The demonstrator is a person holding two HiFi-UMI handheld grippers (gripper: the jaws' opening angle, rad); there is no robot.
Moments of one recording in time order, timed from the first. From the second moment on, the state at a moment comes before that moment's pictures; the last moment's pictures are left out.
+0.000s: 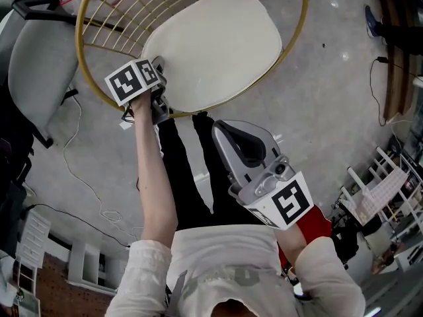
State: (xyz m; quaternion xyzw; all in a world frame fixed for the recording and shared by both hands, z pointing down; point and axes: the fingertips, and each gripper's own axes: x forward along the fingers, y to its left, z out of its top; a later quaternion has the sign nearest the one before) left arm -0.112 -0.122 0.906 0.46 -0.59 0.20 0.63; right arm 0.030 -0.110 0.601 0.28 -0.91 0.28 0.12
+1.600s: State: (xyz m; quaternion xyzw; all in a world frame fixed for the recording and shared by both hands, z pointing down) left arm -0.085 -0.157 0.752 0.58 -0.60 0.07 0.54; right arm 0.011 -0.138 0.561 0.31 -0.91 0.24 0.10
